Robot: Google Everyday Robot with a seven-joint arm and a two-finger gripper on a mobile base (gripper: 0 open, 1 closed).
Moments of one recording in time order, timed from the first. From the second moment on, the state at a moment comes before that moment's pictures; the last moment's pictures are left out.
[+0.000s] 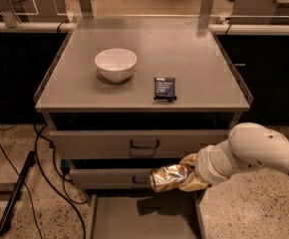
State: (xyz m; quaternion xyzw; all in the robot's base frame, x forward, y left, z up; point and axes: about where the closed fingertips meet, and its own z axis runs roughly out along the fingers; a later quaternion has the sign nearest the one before) arm 0.457 -0.137 0.622 -0.66 0.71 0.11 0.24
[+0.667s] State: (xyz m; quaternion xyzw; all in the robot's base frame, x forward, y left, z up) arm 0.468 -0.132 0.723 -0.65 0.71 0.09 0.27
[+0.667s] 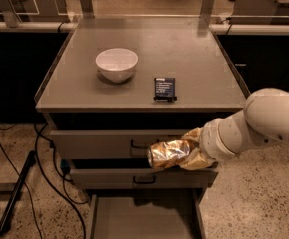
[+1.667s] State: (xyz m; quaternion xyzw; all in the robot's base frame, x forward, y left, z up) arm 0.475 -0.129 0.847 -0.63 0.71 0.05 0.30
